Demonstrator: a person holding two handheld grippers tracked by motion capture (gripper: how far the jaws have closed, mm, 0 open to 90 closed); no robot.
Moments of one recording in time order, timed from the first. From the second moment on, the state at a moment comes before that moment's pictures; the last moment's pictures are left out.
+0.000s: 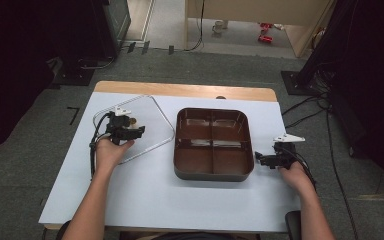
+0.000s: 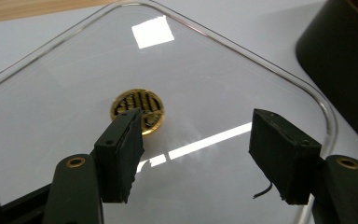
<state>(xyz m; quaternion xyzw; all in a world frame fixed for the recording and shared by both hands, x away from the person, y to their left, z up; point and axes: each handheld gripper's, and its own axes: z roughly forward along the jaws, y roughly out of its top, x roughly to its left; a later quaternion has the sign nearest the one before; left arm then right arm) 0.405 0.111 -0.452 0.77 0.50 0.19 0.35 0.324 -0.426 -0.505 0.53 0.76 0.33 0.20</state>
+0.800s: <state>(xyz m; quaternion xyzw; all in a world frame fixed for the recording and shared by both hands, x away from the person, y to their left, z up) 0.443 0.120 -0.478 0.75 0.54 0.19 0.33 0.324 -0.426 -0.505 0.53 0.76 0.32 0.20</state>
